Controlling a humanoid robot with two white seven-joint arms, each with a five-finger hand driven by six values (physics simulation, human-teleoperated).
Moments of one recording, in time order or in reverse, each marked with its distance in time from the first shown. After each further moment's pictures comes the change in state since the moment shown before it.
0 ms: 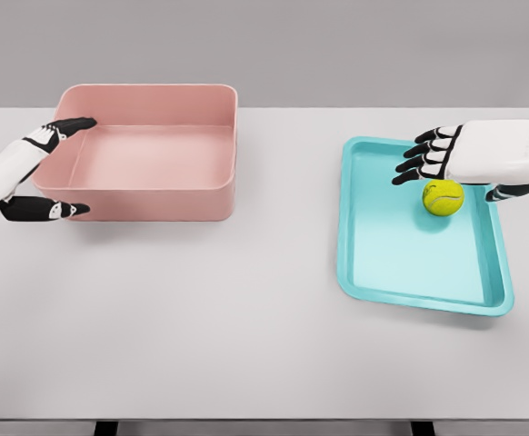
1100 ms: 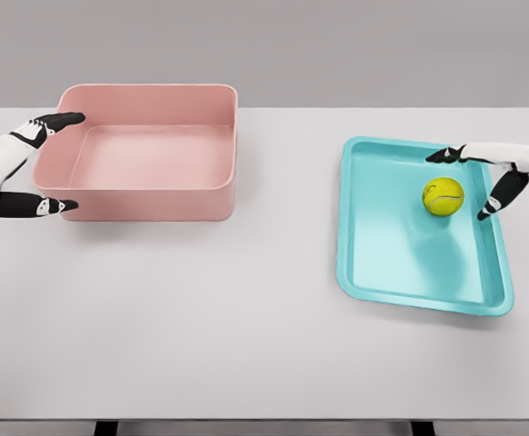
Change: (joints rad) left arm 0.008 0.037 0.015 -0.011 0.011 0.000 0.000; right arm 0.015 0.209 0.190 0.483 -0.326 0.530 0.000
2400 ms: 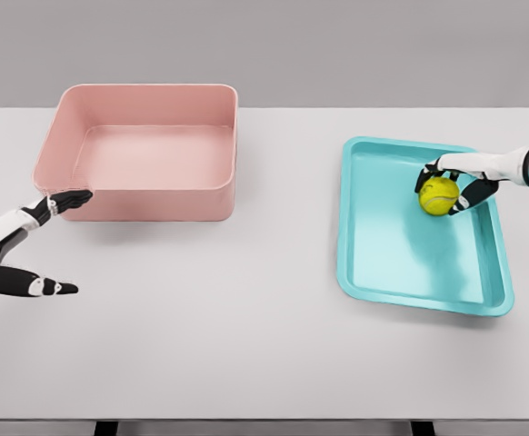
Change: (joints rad) left arm 0.233 0.342 -0.258 -0.185 0.570 0.000 0.011; right arm -0.006 0.110 0.037 0.099 0.078 -0.027 0.000
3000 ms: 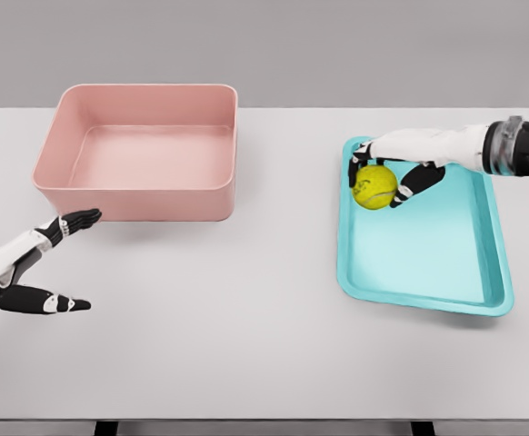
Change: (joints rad) left arm 0.038 -0.088 -0.002 0.043 -0.018 0.000 -0.005; right arm -0.018 -0.025 -0.078 -0.426 -0.012 -0.059 0.000
